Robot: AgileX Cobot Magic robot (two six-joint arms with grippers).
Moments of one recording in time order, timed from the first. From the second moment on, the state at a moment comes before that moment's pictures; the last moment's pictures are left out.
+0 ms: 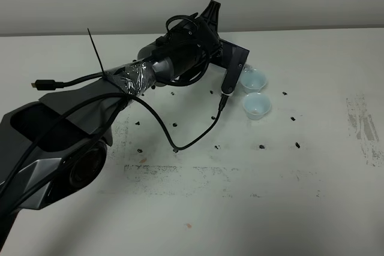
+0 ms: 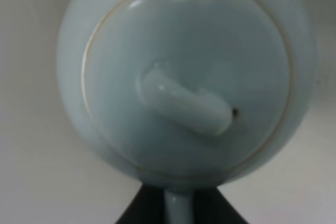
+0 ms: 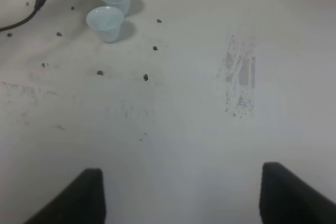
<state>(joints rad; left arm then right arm) -0.63 2.53 -2.21 0.66 0.61 1.06 0.03 0.01 -0.52 0.07 1.12 -0.11</state>
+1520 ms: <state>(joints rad) -0.63 2.53 -2.21 0.75 0.46 1.23 0.03 0.01 -0.52 0.07 1.12 -0.11</state>
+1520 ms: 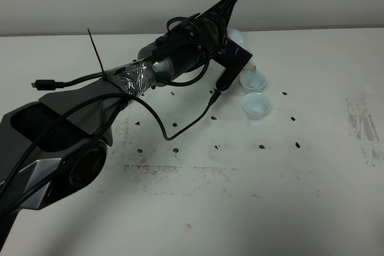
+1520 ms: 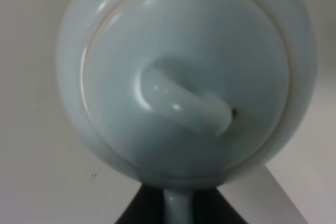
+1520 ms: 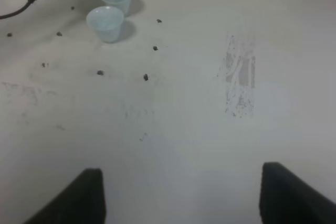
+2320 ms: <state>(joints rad) -0.64 2.53 -2.21 0.75 0.46 1.30 0.03 0.01 -0.52 0.07 1.12 -0.11</state>
